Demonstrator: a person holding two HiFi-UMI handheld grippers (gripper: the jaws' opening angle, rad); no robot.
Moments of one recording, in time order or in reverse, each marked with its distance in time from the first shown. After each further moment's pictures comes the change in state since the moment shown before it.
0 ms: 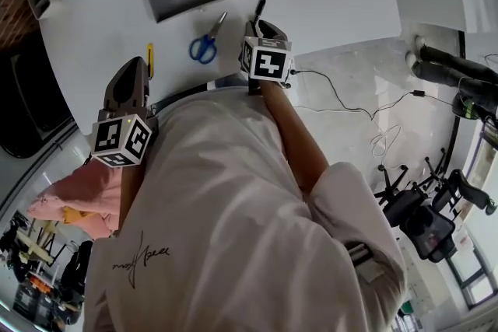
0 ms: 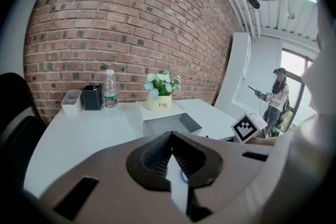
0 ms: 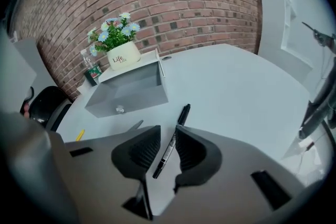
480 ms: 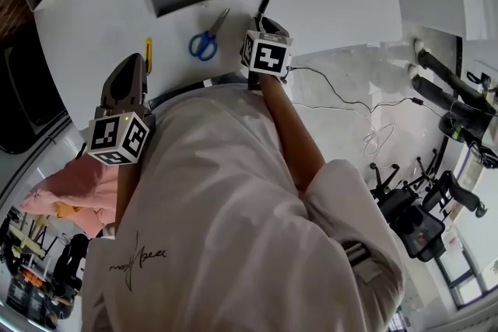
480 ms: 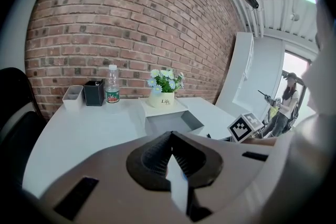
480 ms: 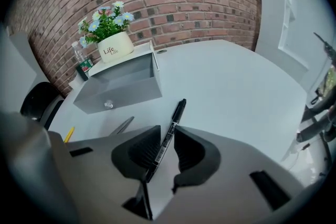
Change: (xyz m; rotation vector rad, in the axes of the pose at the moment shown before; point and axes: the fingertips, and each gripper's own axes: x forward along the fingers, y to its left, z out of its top) left arm 0.005 0.009 -0.008 -0.024 0.022 0.003; right arm 0.019 -0.009 -0.009 0.010 0.056 -0.049
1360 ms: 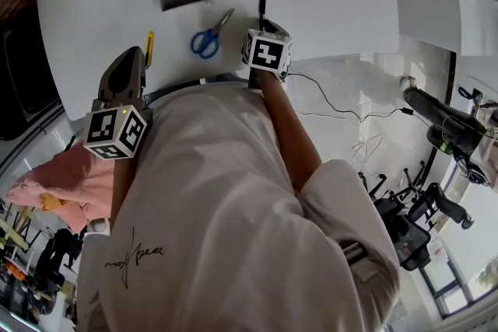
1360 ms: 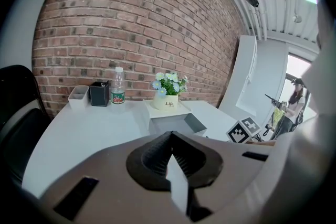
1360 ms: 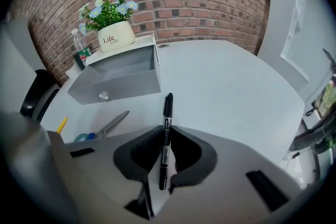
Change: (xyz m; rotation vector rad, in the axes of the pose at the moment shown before) left arm -0.009 0.007 0.001 -0.029 -0.035 0.032; right arm 0.008 -0.006 -0.006 -0.084 0.047 -0.061
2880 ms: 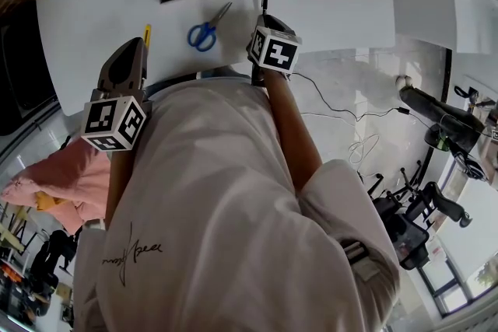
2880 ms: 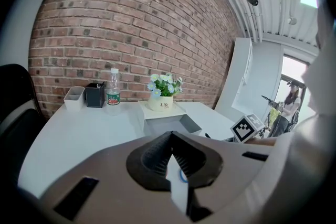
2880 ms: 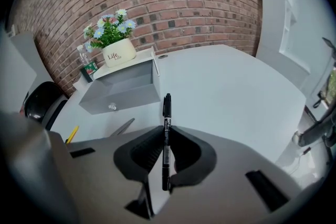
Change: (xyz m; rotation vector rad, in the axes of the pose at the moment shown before) left arm -0.003 -0.011 -0.004 0.011 -0.022 -0.041; right arm -0.025 -0.006 0.010 0.048 -0.098 0.064
